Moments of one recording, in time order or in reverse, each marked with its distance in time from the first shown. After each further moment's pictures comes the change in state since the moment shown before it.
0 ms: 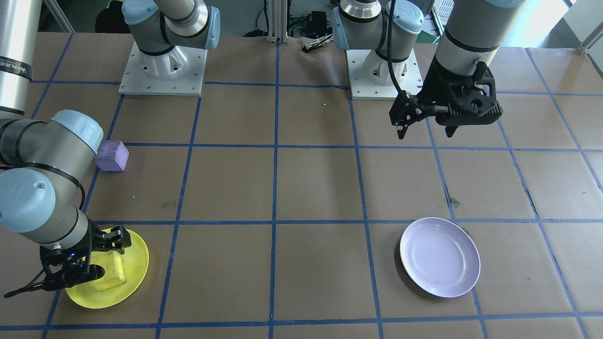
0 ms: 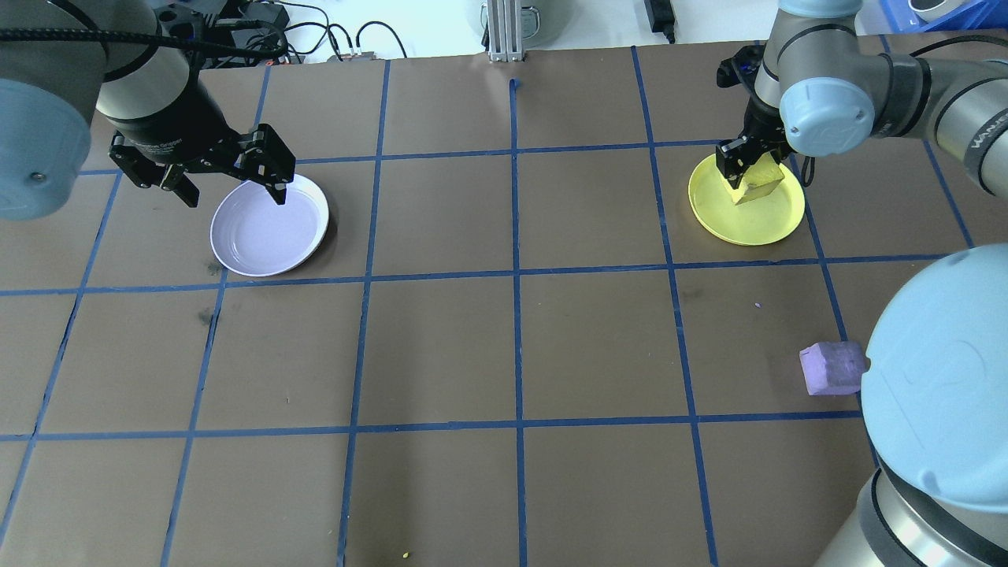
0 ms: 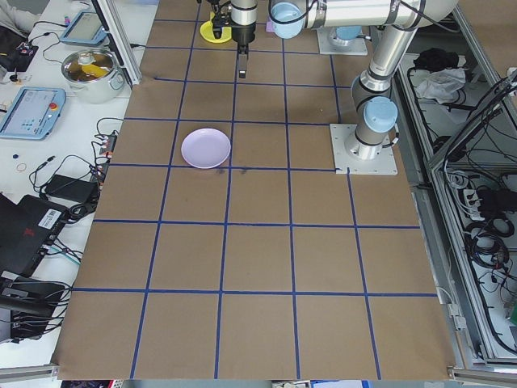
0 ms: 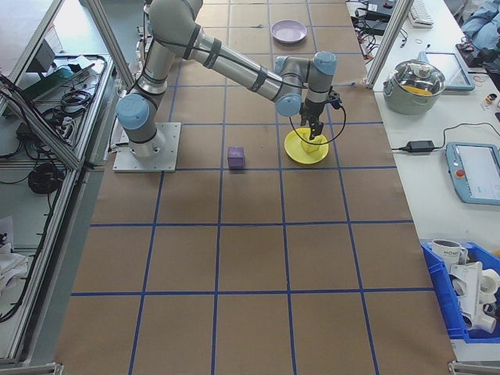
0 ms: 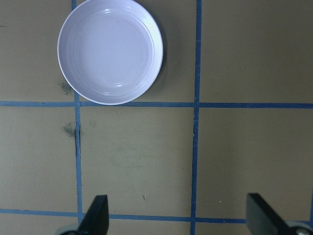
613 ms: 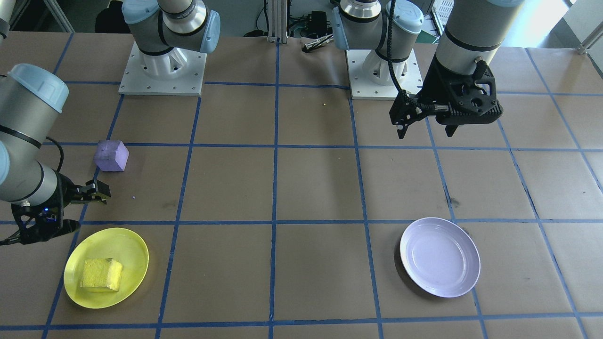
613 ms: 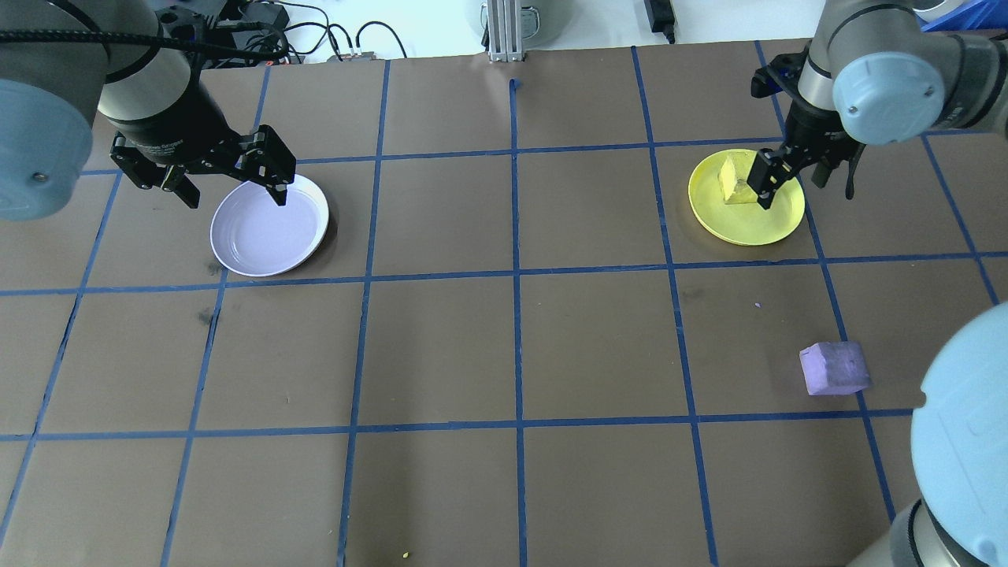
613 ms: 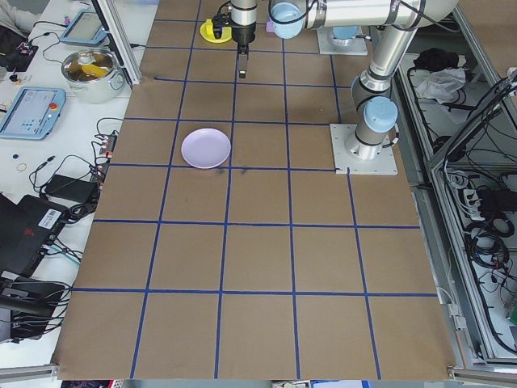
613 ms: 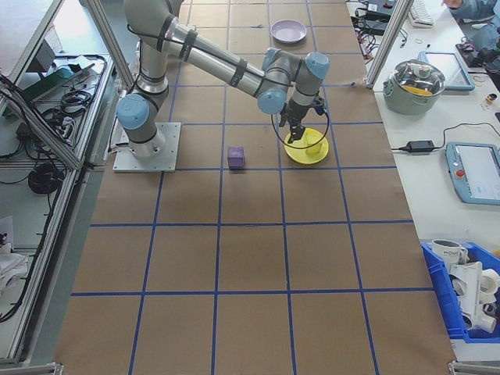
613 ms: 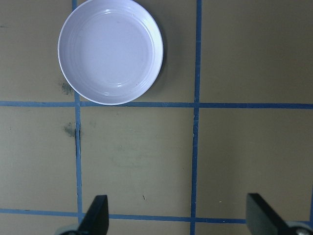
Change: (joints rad) left arm 0.000 0.002 0.000 0.000 0.000 -0.002; right arm -0.101 -0.155 0.090 0.255 -0.023 -0.094
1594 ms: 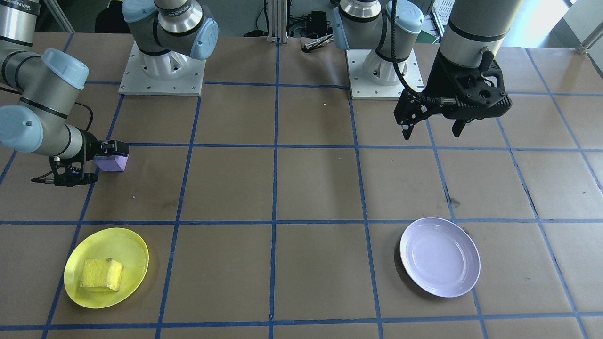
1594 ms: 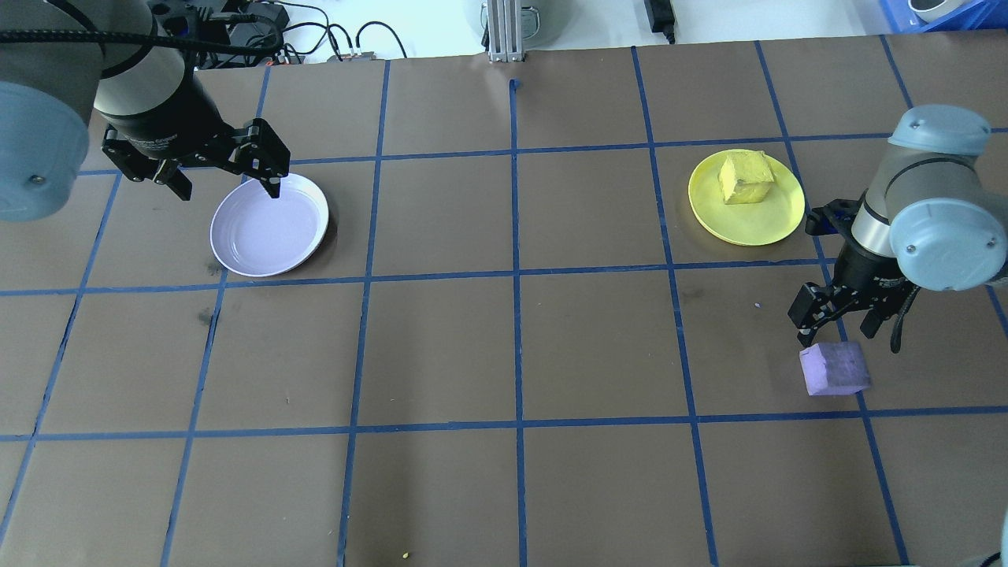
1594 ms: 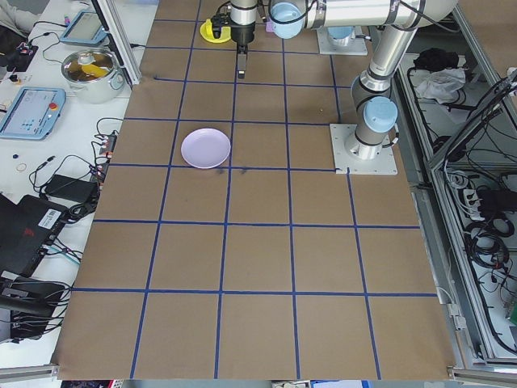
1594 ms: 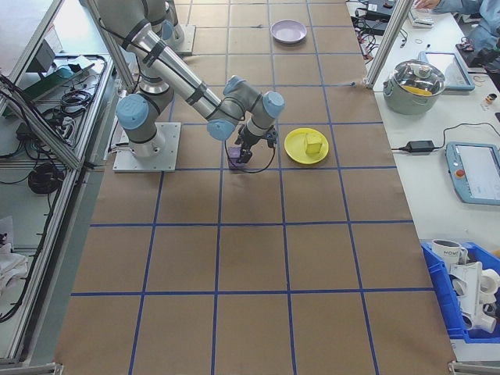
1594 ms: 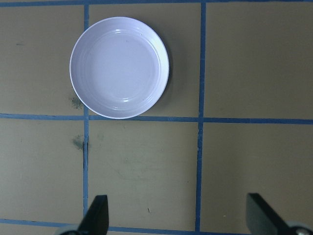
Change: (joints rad) left arm 0.000 0.011 0.001 0.048 0.016 -0.003; right arm -0.172 -0.145 0.443 -0.094 -0.017 0.090
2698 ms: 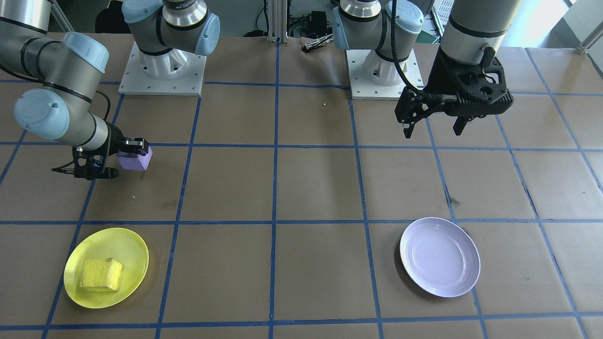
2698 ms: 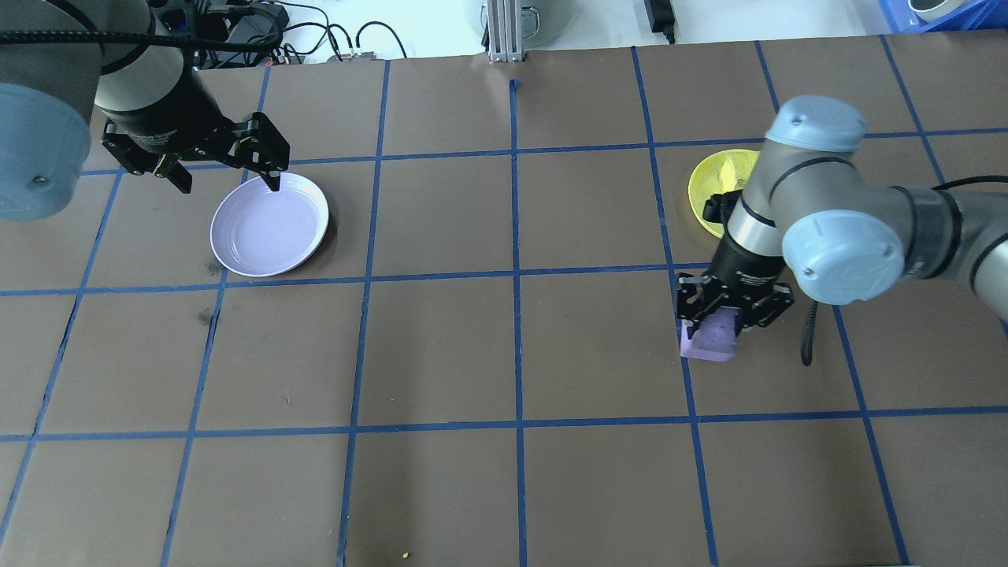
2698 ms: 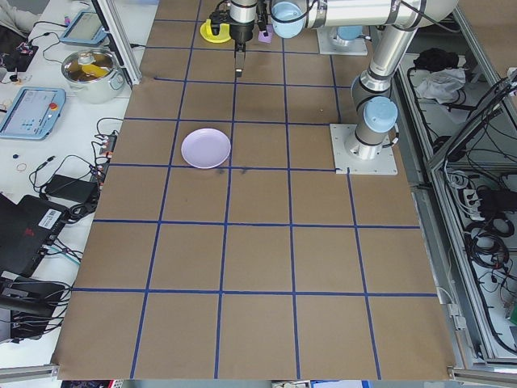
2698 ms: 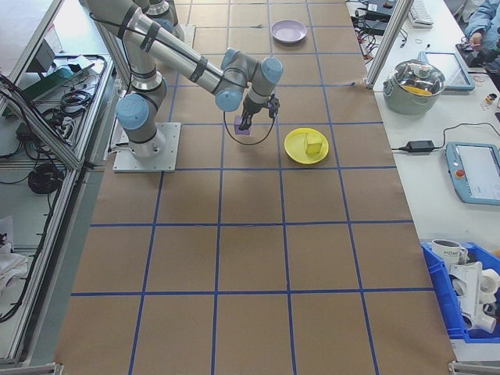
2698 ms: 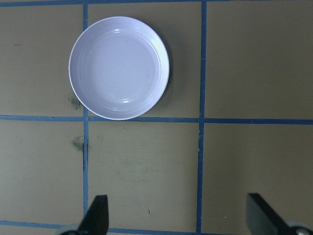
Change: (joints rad) left arm 0.001 -0.010 0.000 0.005 0.002 0.005; right arm 0.328 -0.072 -0.076 0.078 0.203 0.491
